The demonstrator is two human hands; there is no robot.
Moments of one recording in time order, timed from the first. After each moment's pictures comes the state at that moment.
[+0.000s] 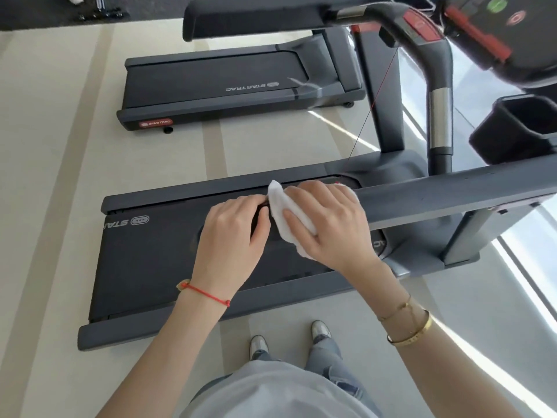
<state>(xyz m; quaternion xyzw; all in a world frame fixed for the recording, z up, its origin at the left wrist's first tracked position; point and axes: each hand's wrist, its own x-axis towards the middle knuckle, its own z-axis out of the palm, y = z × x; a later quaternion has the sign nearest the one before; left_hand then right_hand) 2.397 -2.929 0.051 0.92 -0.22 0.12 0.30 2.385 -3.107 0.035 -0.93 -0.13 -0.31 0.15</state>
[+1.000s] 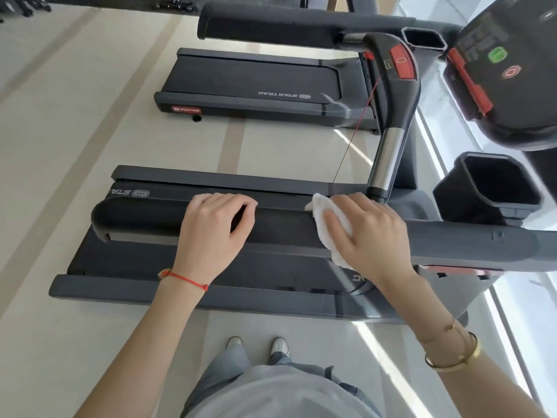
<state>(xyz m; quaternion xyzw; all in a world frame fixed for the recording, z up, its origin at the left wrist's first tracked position) 2.385 -3.083 0.044 0.94 -0.13 0.21 0.23 2.384 -3.332 0.055 -0.96 -0.13 -0.22 0.11</state>
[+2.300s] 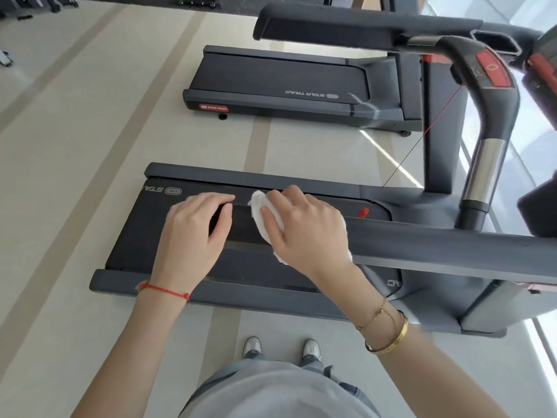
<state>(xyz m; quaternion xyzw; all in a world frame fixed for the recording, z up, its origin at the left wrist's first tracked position) 2.384 -2.907 0.039 0.94 -0.07 0.19 0.27 2.405 -3.095 0.052 -0.96 -0.18 -0.20 0.08</state>
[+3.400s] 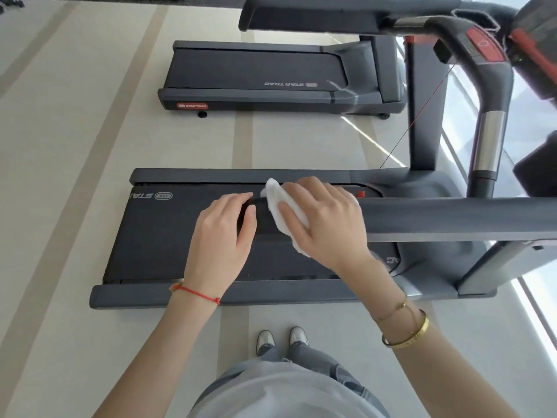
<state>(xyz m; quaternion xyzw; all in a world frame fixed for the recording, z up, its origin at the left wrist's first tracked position) 2.379 -2.880 0.035 0.93 -0.10 0.13 0.33 2.398 -3.063 0.042 -0.95 -0.17 -0.25 0.12</state>
